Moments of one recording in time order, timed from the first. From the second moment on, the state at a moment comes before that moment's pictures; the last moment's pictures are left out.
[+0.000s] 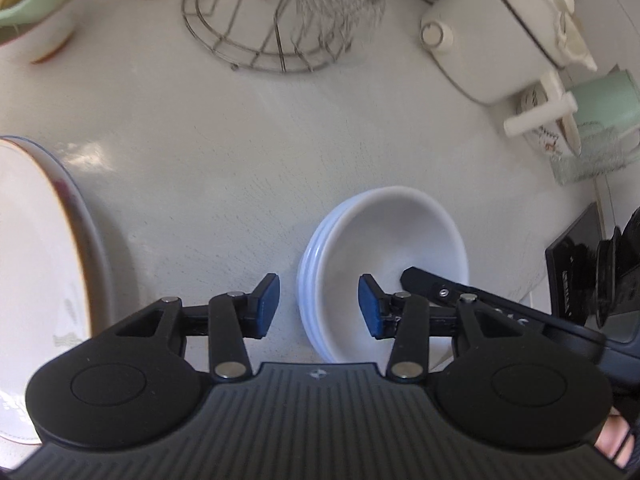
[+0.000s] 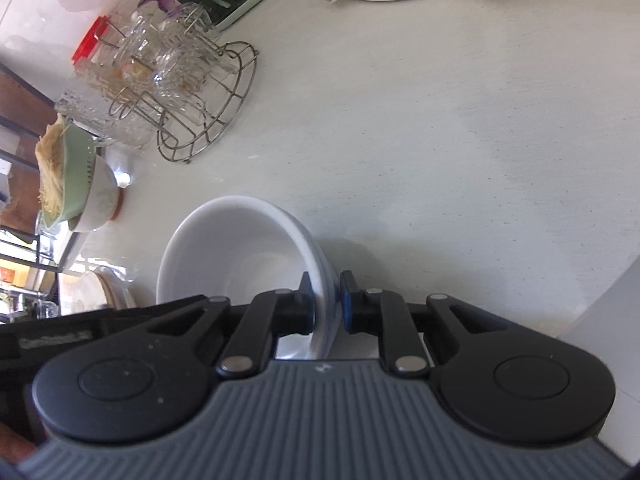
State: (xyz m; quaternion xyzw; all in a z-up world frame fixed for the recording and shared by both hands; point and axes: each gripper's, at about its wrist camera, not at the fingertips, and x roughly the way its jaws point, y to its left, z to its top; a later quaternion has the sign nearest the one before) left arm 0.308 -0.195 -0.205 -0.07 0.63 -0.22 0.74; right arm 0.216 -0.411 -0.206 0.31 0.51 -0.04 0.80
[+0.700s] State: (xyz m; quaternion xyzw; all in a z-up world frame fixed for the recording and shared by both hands) left arm 0.292 -0.188 -0.219 -0.08 0.62 -0.23 0.75; right arm 0.199 -0.410 -0.203 0.32 0.51 -0.03 0.79
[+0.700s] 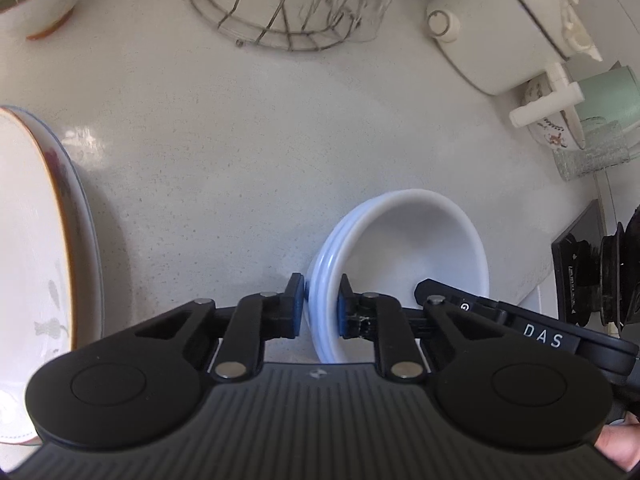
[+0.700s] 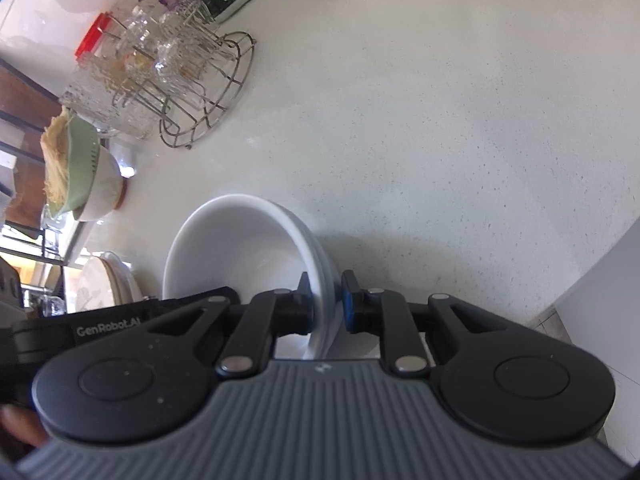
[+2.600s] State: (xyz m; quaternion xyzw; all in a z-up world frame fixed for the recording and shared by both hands) left arm 0.282 -0.013 -0.105 -0.18 0.53 -0.17 0.81; right arm 0.224 -0.271 -0.093 0.25 0.45 0.07 0.85
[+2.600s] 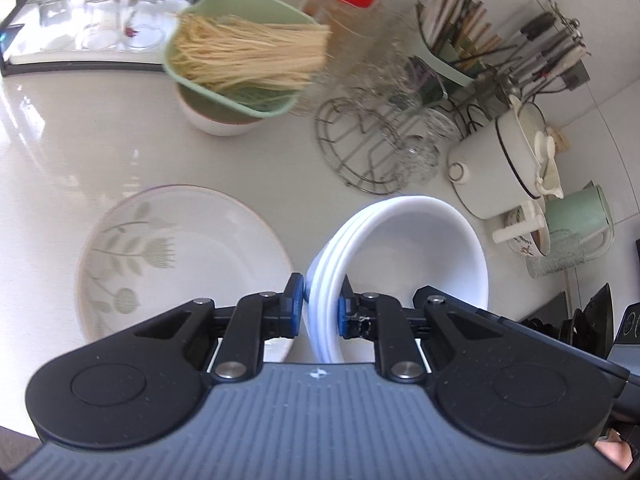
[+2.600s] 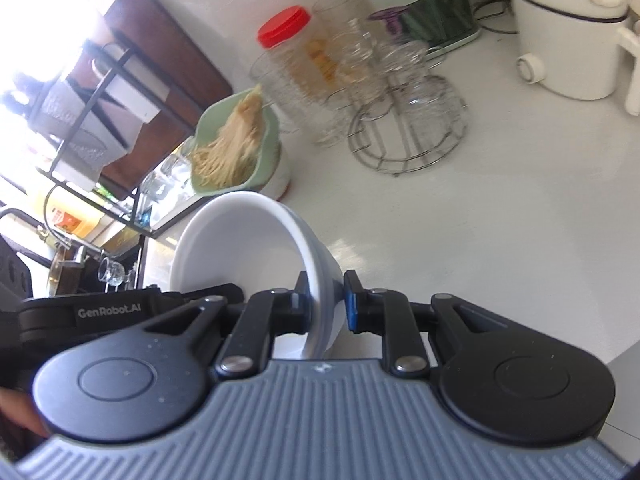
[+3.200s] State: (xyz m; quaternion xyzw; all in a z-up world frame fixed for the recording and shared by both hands) left arm 0.298 0.071 -0.161 -0.21 0.58 -0.11 0.78; right arm 0.255 -0.183 -0.138 0.22 0.51 0.09 0.83
